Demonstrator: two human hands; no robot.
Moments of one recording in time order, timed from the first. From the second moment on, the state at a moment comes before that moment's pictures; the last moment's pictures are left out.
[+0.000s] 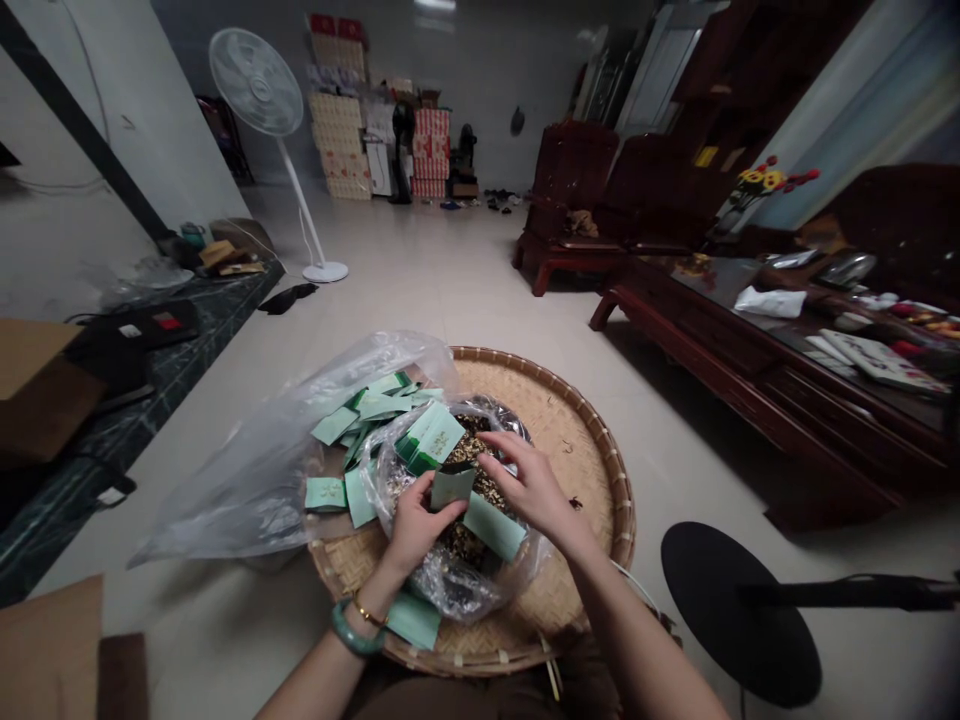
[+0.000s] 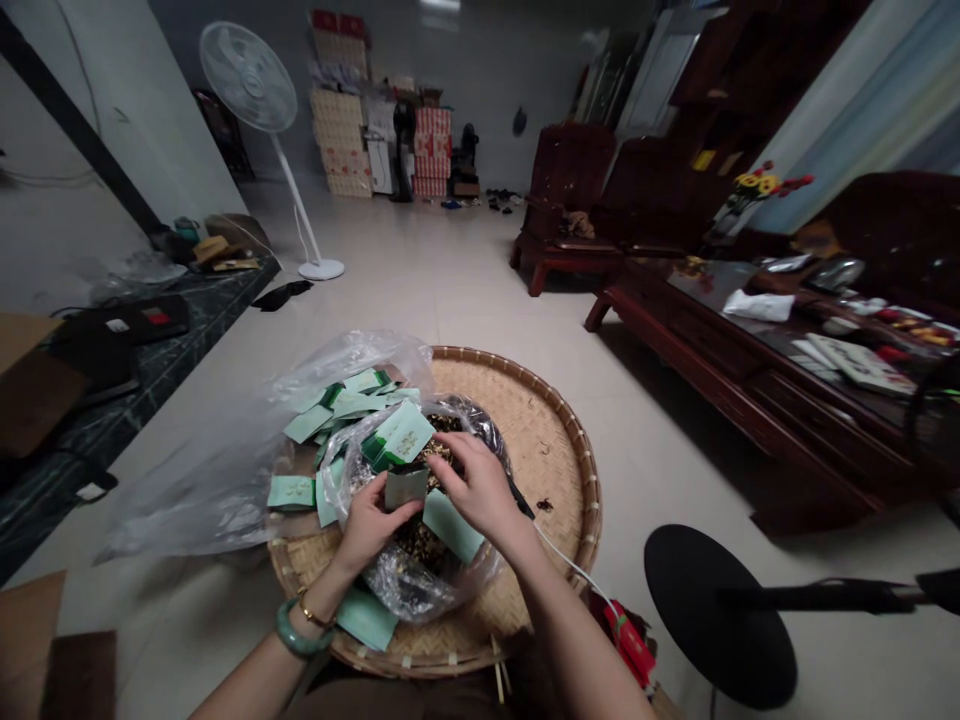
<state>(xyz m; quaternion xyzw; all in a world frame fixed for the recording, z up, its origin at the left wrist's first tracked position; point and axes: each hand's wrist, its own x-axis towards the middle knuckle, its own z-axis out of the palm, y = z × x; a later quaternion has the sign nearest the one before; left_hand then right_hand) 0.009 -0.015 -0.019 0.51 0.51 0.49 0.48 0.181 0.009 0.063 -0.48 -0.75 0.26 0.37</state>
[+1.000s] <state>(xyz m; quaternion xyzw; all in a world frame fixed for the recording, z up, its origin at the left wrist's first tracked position) 0.013 0.002 -0.007 0.32 0.44 0.40 0.74 0.215 0.031 -0.018 -0.58 -0.66 0.24 0.41</state>
